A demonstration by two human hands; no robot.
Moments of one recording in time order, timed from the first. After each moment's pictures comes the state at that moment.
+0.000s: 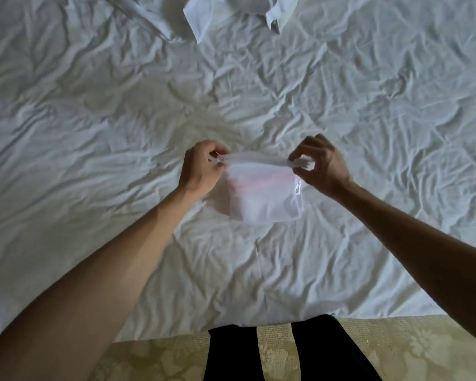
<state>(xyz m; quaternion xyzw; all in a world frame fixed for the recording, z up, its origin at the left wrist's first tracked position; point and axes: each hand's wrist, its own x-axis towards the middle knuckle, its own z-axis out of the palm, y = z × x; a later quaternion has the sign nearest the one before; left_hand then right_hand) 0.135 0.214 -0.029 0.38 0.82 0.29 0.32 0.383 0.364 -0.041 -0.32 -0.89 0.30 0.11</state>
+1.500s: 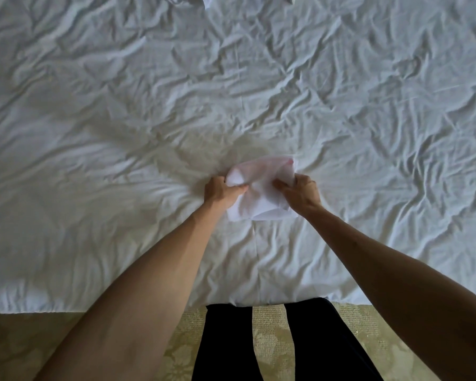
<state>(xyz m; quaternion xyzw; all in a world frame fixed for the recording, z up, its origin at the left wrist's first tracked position) 0.216 0.153 -0.096 0.12 0.86 0.13 0.49 0.392 0.261 -0.084 -0.60 -0.65 0.45 -0.12</state>
